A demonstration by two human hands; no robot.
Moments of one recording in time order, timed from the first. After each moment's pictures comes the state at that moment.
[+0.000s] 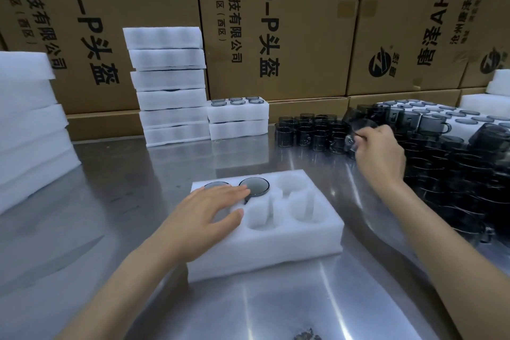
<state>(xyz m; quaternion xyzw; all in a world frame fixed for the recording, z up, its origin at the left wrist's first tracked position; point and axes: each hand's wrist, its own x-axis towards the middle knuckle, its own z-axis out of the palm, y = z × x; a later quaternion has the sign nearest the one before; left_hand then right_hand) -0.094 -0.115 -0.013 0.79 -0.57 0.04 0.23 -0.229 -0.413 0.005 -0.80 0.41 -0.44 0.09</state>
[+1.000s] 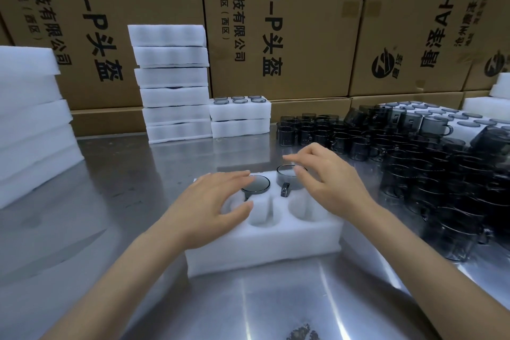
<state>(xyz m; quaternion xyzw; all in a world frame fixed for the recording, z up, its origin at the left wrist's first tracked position) -0.098 -0.121 -0.003 0.80 -0.56 0.06 0.19 -0.225 -0.330 -0.003 -0.93 0.13 -0.32 0.14</state>
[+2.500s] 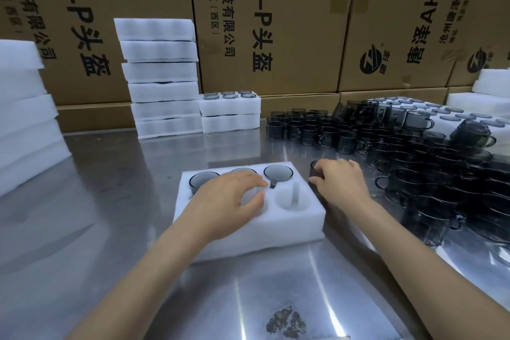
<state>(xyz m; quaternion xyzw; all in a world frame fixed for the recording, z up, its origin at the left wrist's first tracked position) -0.124 -0.155 -0.013 0.79 -0.56 0.07 0.25 -0.232 -0.368 -0.027 -0.91 0.35 -0.21 0.00</state>
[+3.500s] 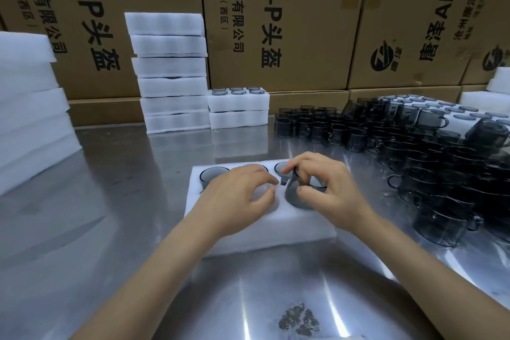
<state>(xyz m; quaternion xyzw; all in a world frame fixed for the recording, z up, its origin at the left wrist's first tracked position) -0.124 -0.154 -0.012 0.78 -0.57 0.09 0.24 -0.246 -0.302 -0.015 -0.86 -0.04 -0.40 0.31</state>
